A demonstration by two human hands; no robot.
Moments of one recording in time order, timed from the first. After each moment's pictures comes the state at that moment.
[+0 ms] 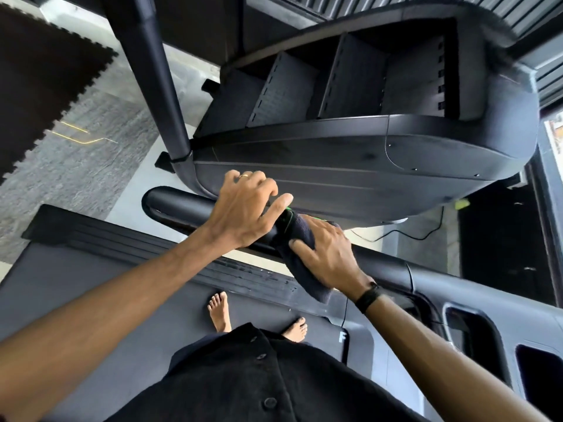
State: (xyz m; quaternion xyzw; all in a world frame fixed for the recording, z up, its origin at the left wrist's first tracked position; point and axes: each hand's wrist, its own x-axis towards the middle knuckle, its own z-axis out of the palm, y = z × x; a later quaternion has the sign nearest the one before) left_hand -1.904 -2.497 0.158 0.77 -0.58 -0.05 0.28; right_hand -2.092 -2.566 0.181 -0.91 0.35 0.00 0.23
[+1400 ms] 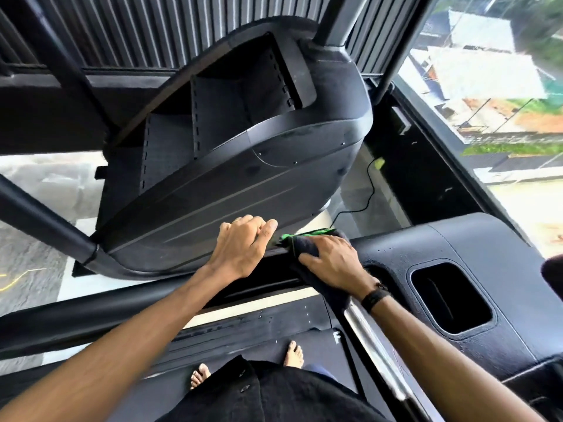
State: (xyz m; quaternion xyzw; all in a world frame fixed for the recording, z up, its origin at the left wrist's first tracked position) left_hand -2.078 -2.616 0.174 0.66 -0.66 -0.22 0.28; right_hand -2.287 -2.635 0.192 -0.81 0.56 -0.02 0.19
